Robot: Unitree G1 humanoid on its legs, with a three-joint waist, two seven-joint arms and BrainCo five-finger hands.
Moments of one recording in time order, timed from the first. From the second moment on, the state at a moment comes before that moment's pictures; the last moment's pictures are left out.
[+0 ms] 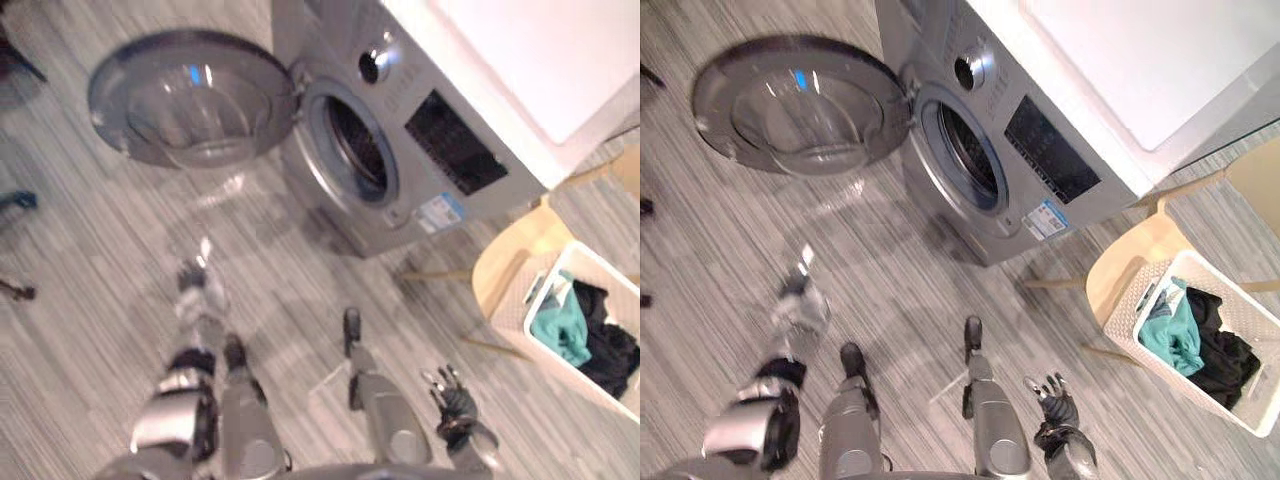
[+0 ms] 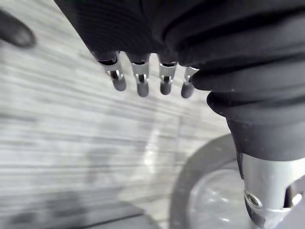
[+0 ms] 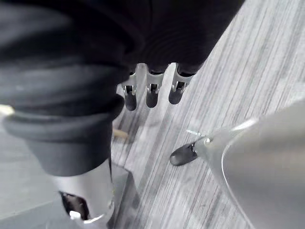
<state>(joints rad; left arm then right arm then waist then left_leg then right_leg) -0.37 0.16 0.23 0.93 -0.62 -0.08 0.26 0.17 -0.03 -0.22 0.64 0.48 -0.02 -0.03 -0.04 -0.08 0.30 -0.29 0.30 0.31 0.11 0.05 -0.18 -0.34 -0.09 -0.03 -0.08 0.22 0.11</state>
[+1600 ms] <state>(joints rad) -0.01 0.05 0.26 1.10 -0.22 -0.02 0.09 0.03 -0.01 -0.45 1.04 0.50 0.00 -0.10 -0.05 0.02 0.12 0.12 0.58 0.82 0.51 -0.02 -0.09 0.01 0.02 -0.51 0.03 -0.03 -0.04</state>
